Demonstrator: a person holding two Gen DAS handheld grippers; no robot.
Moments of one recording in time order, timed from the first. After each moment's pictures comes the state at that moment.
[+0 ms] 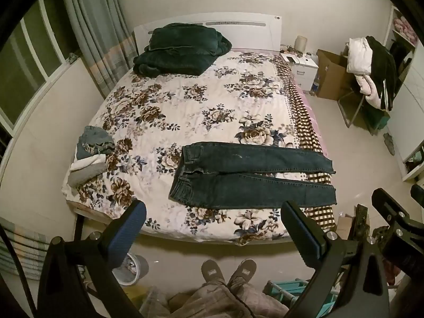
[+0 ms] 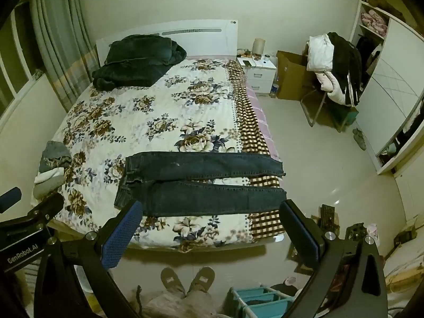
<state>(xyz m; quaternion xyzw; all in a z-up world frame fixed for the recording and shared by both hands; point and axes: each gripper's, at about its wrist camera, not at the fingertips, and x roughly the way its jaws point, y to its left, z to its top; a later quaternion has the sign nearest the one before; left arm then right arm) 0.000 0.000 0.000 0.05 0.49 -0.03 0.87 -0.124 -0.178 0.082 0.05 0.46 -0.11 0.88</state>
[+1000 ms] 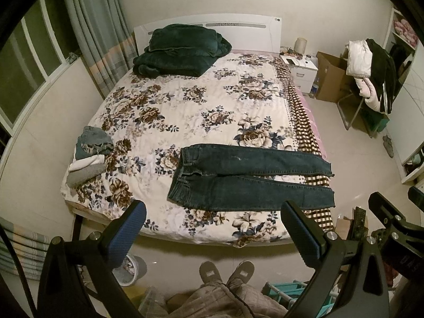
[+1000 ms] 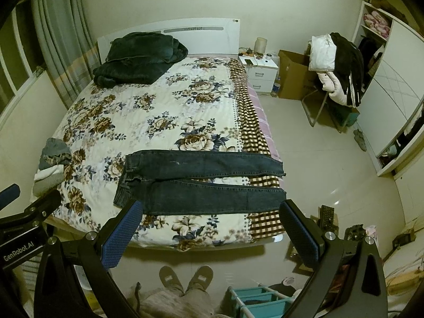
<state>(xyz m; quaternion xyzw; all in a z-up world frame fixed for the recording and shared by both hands) 0.001 -0.001 -0.001 0.05 0.49 -0.03 0.87 -0.120 -0.185 0.077 0.05 0.46 -0.10 0.88</state>
